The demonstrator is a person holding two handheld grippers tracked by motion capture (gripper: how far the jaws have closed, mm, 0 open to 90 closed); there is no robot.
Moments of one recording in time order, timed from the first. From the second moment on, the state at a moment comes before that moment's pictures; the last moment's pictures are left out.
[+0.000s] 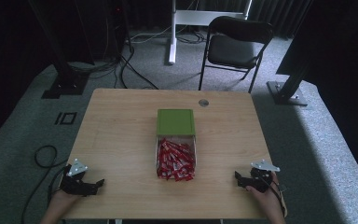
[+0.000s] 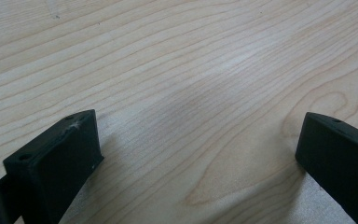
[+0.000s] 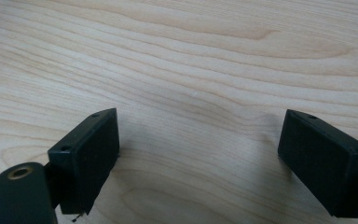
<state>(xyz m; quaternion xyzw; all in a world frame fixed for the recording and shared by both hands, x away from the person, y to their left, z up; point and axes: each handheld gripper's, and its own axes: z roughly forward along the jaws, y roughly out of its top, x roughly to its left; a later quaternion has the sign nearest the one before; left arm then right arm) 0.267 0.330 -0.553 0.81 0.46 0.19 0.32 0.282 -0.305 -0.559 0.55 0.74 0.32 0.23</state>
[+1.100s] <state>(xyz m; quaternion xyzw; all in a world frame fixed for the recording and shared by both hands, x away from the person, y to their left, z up) 0.267 0.330 -0.553 0.81 0.46 0.19 0.32 0.284 -0.304 -0.558 0.54 0.74 0.32 0.23</state>
